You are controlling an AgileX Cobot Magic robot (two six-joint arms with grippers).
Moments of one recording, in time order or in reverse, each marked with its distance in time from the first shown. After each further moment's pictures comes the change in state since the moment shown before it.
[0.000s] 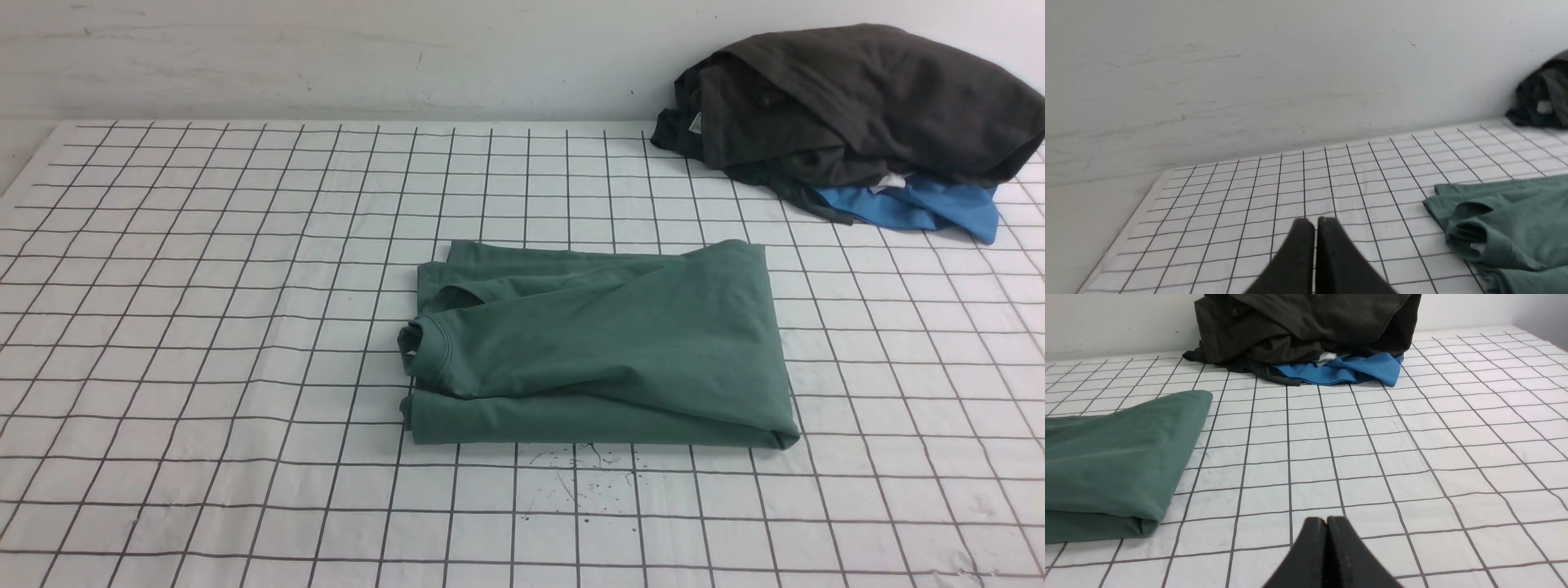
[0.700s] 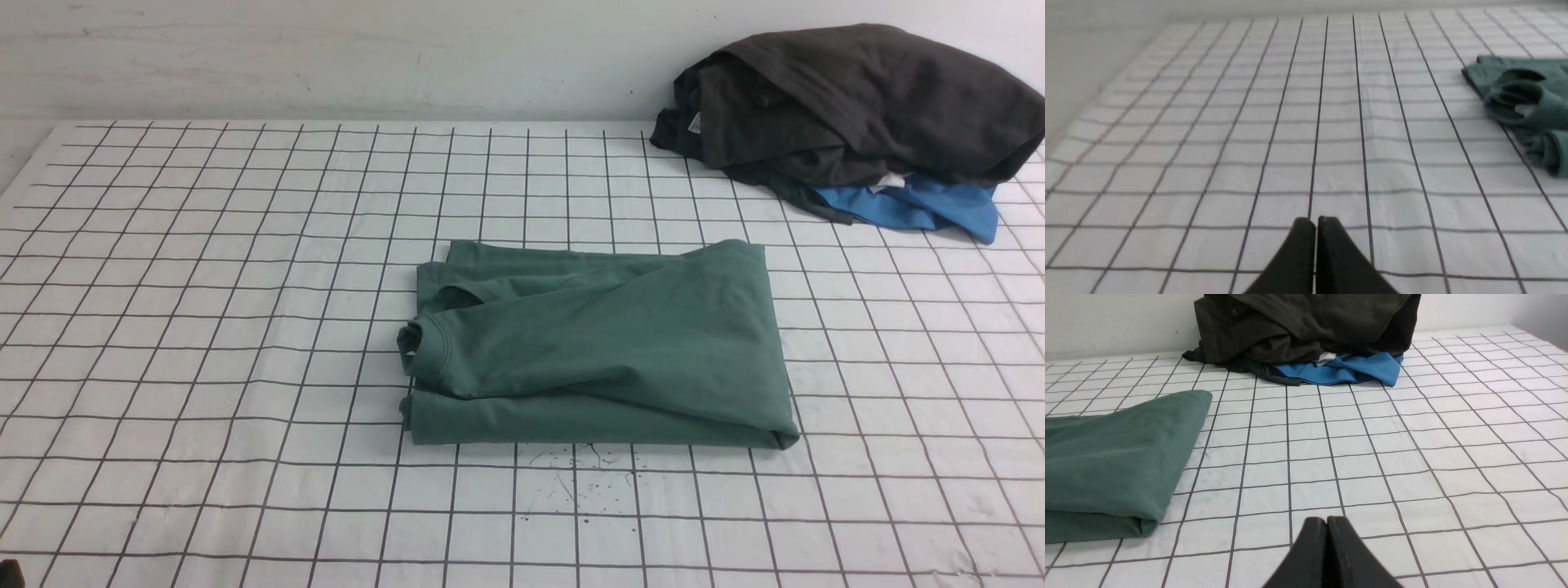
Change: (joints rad) right arm 0.000 0.000 0.000 0.000 0.000 0.000; left arm 0.091 -0.013 0.179 -0.129 0.115 0.053
